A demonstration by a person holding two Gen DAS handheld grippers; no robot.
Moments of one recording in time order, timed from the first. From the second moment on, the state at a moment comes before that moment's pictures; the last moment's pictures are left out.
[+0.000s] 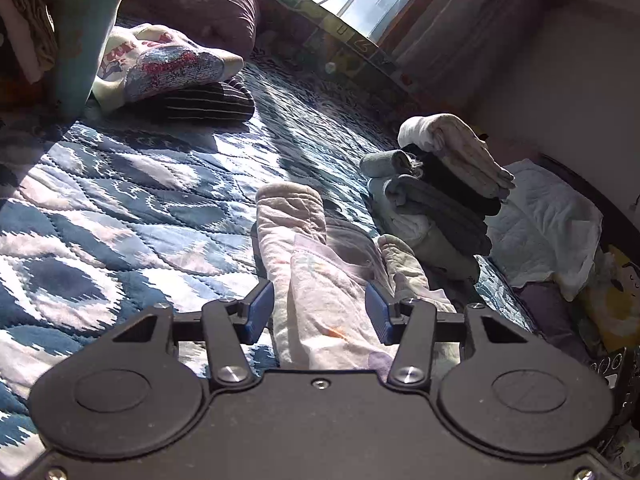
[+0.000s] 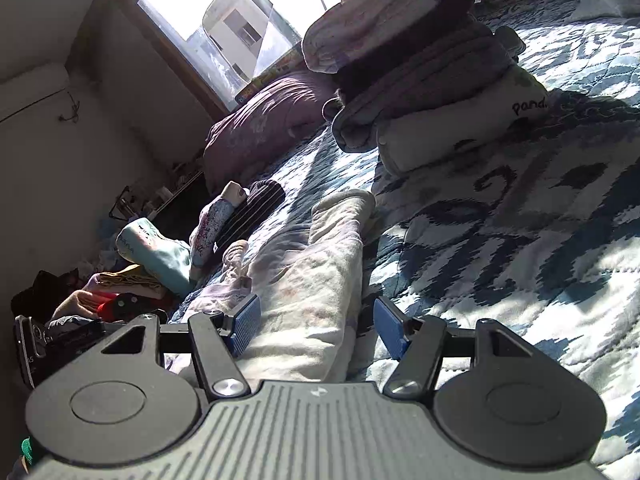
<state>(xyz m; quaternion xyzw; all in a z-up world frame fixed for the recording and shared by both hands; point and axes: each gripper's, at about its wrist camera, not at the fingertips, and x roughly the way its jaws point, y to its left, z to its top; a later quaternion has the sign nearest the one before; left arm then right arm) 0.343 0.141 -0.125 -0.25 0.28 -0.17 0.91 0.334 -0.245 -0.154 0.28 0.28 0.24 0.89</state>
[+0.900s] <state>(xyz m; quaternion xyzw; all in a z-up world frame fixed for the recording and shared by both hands) 0.349 0.153 -0.106 -0.23 0.22 -0.17 0.93 0.336 -0.236 -0.127 0.24 0.21 0.23 0.92</state>
